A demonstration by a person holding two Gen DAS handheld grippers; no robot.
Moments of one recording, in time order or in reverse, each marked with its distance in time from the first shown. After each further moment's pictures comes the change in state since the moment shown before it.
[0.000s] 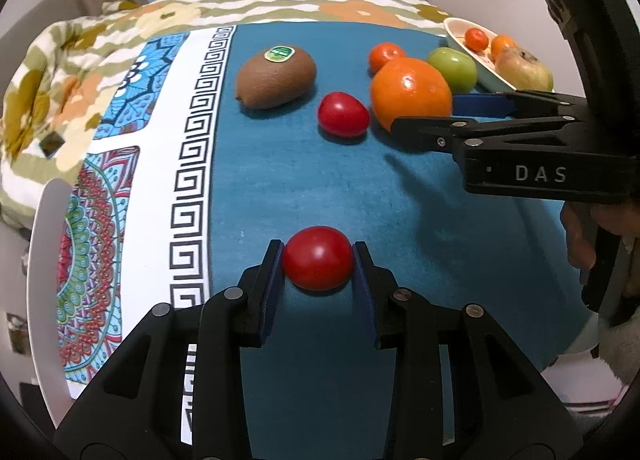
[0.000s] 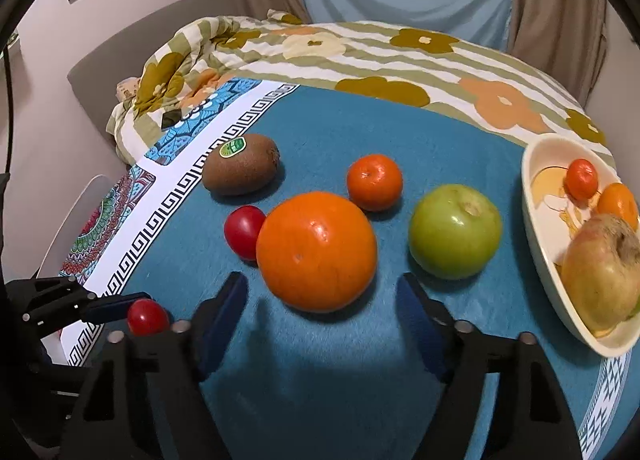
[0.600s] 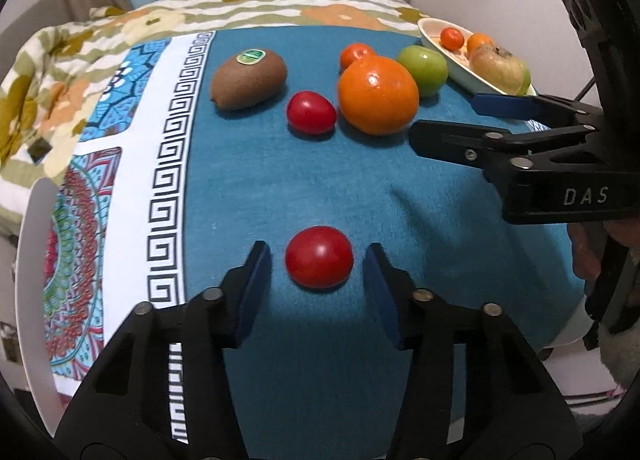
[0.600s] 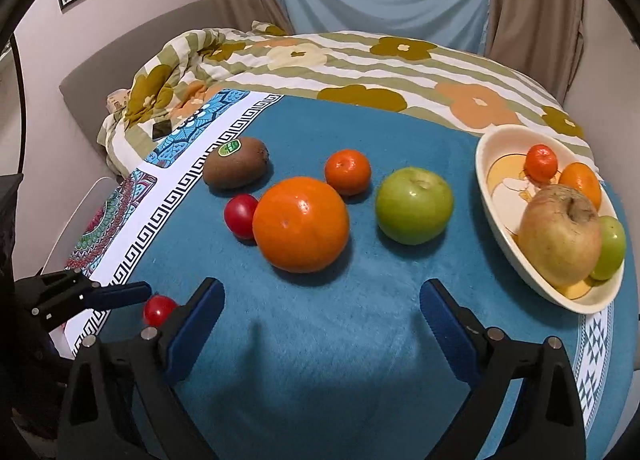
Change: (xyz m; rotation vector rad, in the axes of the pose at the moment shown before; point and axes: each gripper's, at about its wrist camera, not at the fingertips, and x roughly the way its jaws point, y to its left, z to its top) left arm -0.004 -0.017 -0.010 0.027 -0.019 -0.060; right arm -0.033 -0.002 -0.019 0.033 -0.037 -0.058
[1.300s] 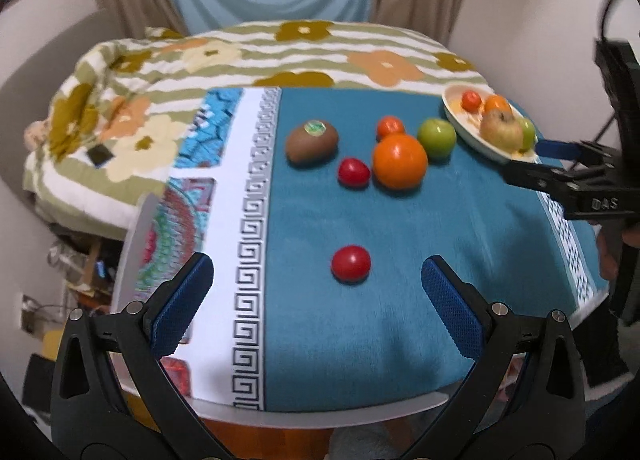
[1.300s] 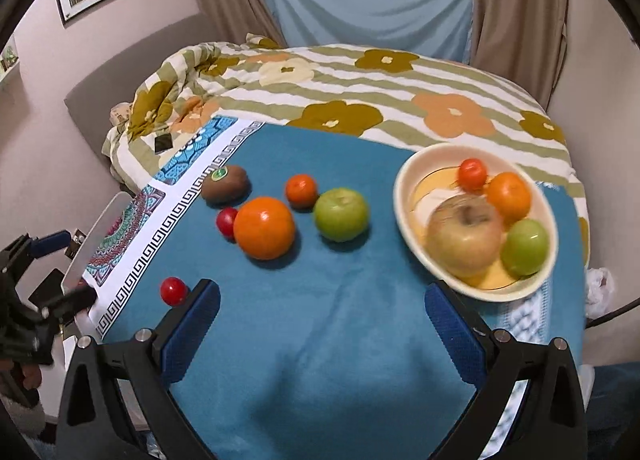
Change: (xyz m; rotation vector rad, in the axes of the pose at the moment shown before) left arm -0.088 0.007 0.001 -0.080 -0.124 0.140; right arm -0.067 -0.029 -0.003 0.017 -0.020 -0.018
